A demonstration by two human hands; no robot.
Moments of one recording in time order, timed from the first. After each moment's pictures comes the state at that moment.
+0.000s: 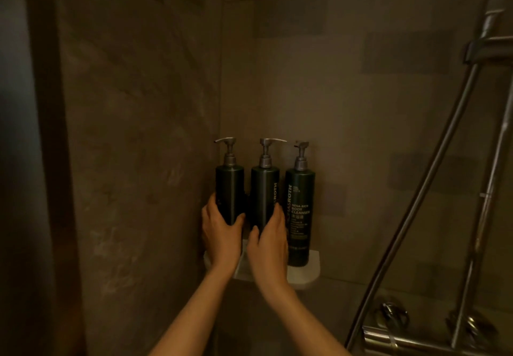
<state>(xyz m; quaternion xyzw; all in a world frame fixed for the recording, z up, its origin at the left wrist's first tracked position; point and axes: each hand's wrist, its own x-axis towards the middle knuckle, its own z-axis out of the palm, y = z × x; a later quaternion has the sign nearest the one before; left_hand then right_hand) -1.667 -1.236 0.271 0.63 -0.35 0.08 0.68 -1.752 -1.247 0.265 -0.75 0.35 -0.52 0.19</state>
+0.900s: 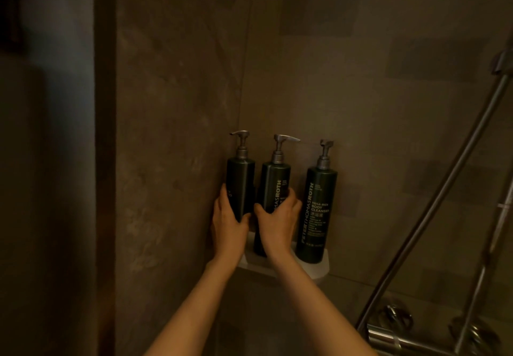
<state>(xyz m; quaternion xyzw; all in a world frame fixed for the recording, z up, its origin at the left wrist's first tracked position) -1.652 -1.227 0.263 0.64 -0.39 0.06 0.66 -1.729 -1.262 0.291 -0.68 0.36 -0.57 0.30</state>
